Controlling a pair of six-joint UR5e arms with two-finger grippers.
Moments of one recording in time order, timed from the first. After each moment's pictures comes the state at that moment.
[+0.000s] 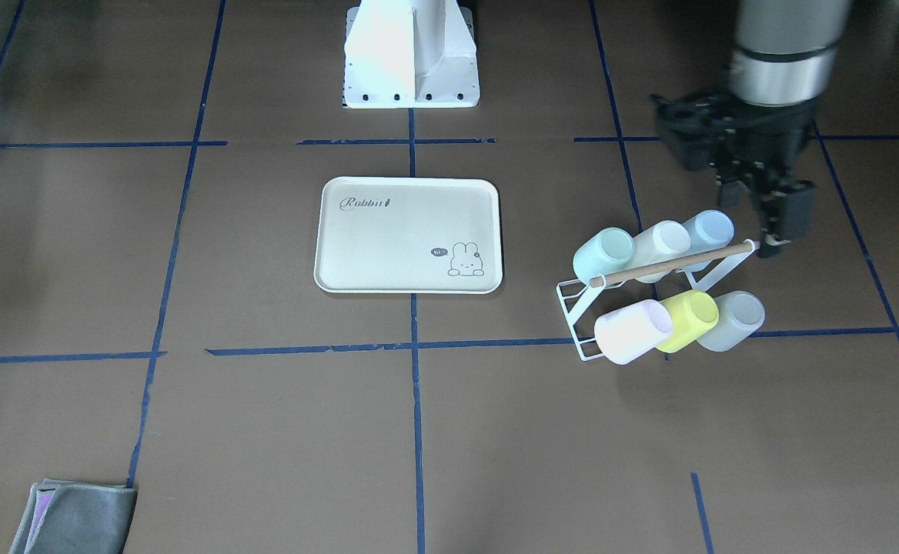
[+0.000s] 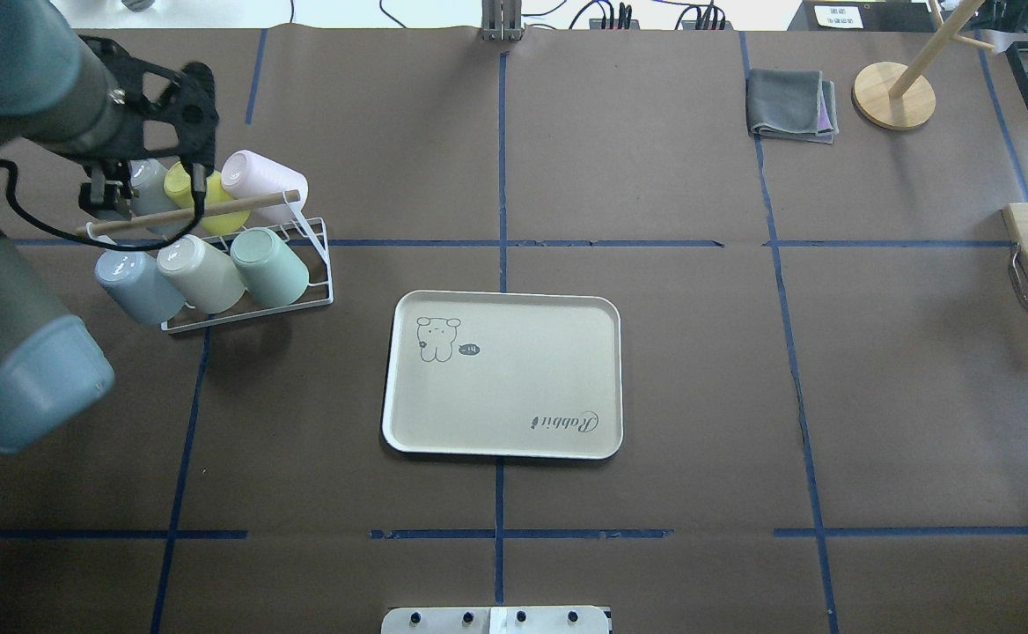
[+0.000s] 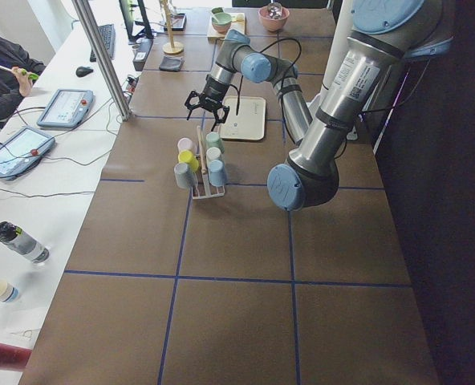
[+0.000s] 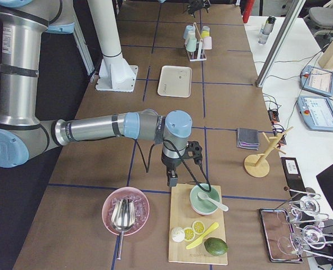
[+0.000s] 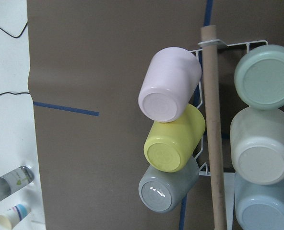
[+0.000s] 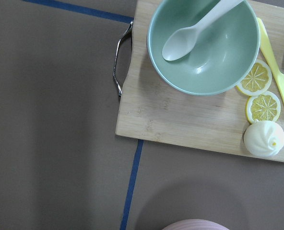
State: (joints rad) left arm -0.71 -2.11 -2.10 -1.03 -1.39 0.66; right arm 1.55 -1.72 1.90 -1.84 2.25 -0.23
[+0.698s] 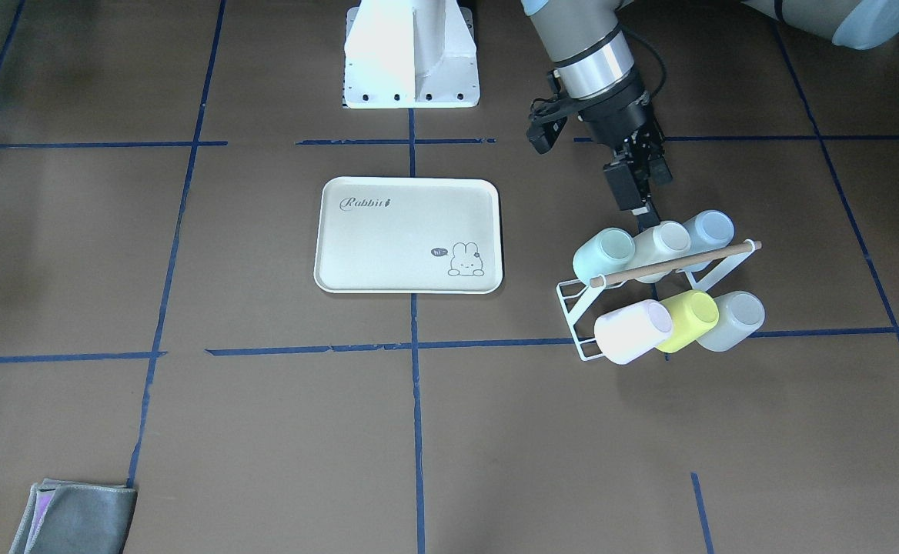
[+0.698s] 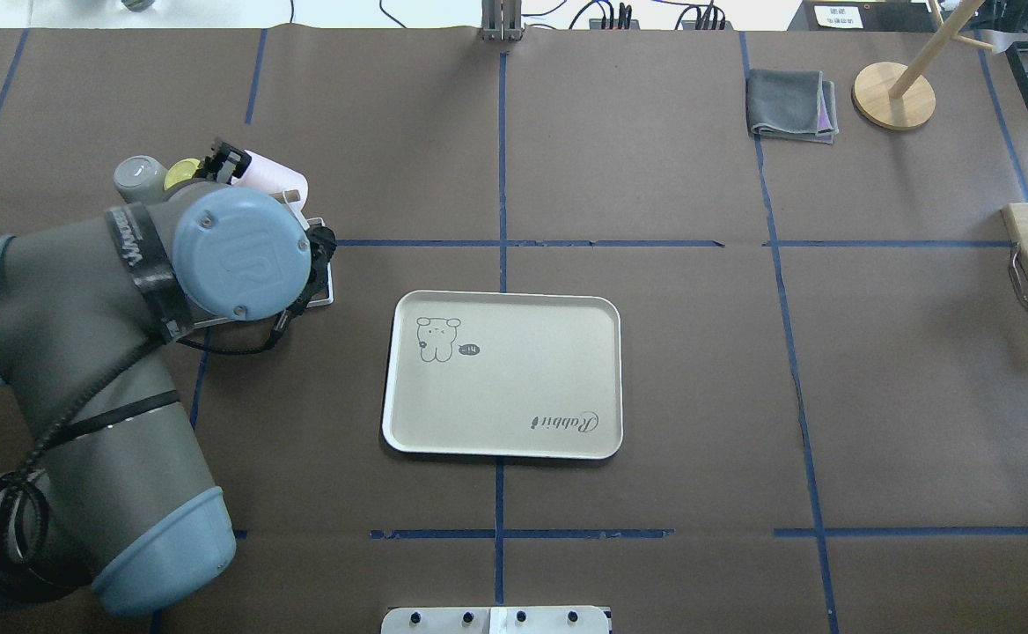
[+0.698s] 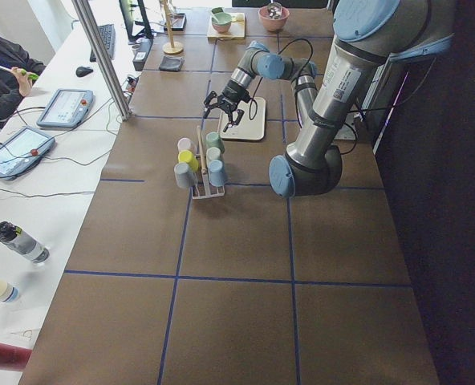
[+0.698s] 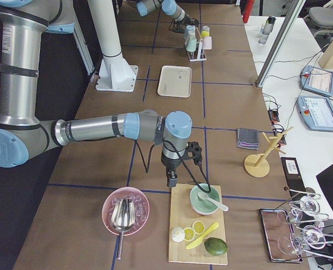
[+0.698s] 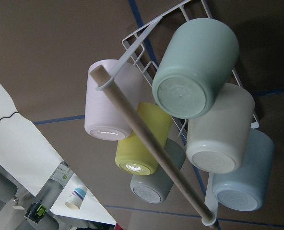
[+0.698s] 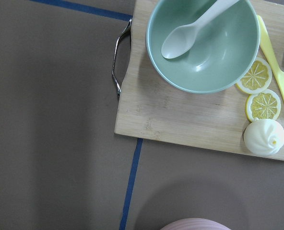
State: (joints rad) left arm -0.50 -2.17 -2.03 -0.86 -1.11 0.83; right arm 1.55 -1.73 1.90 -1.84 2.25 -0.23
